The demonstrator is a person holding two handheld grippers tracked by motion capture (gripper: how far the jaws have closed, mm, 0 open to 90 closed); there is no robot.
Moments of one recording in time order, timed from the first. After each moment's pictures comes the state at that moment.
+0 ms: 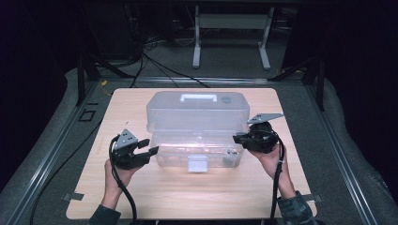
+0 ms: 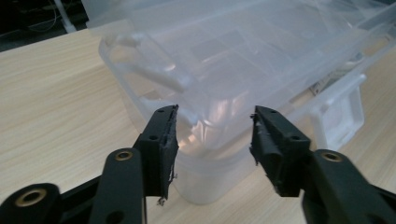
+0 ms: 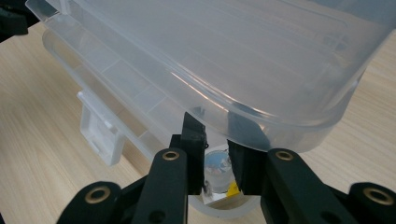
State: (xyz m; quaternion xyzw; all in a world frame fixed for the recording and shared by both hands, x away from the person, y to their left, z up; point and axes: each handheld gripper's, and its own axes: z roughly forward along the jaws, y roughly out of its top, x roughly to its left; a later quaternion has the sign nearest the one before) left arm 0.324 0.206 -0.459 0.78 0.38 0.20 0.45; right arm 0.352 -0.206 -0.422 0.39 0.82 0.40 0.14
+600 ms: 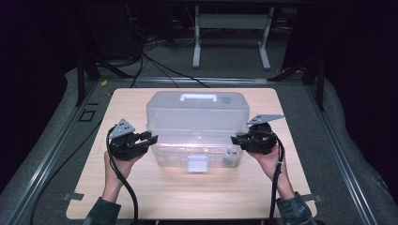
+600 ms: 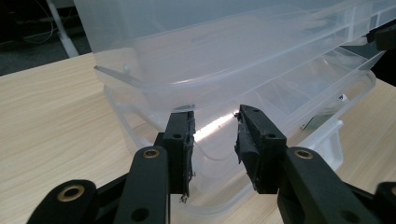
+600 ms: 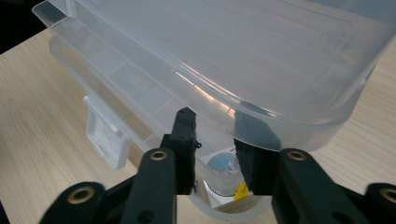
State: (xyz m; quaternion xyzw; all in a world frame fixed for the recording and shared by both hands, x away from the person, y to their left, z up) left arm 0.331 0.204 -0.435 0.76 0.38 0.19 0.48; right arm 0.350 -0.204 -0.425 0.40 0.81 0.41 0.13
